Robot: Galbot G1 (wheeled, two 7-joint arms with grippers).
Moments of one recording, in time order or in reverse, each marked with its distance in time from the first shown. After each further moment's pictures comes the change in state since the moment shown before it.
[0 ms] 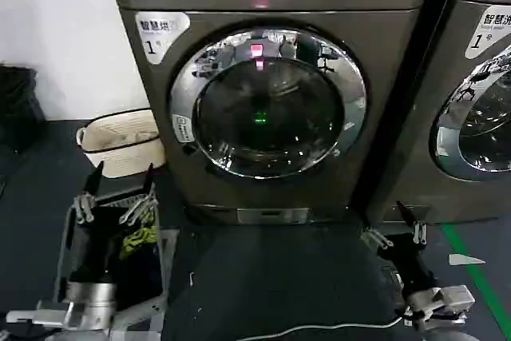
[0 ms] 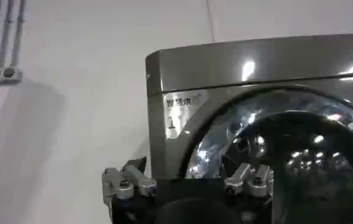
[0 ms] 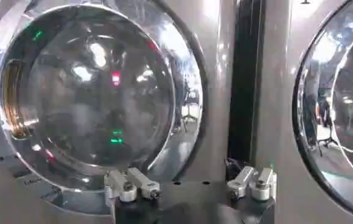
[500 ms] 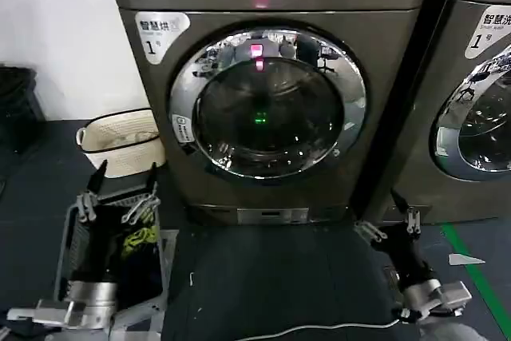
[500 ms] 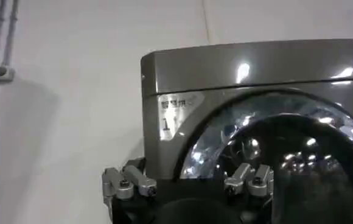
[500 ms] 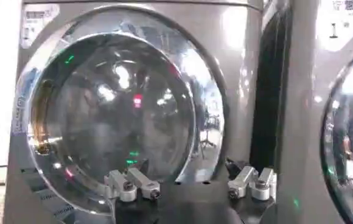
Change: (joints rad) left arm -0.011 0.035 0.005 -0.004 -0.020 0.000 0.006; right arm 0.142 -0.192 -0.116 -0.120 0.083 0.139 -0.049
